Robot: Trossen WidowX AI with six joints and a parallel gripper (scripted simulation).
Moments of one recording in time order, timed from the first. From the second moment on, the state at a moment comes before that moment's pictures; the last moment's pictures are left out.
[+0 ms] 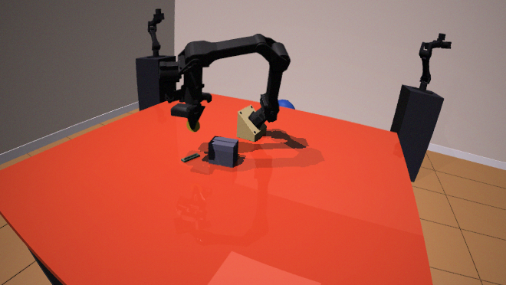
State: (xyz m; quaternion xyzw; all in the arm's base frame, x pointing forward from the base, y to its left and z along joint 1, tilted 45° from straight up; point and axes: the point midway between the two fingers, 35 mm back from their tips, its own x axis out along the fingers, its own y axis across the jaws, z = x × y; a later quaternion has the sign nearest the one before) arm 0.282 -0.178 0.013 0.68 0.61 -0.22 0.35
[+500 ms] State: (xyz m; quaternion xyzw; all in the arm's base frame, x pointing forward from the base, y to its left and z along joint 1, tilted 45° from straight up) arm 0.272 -0.151 0.037 0.67 0.61 -0.22 0.35
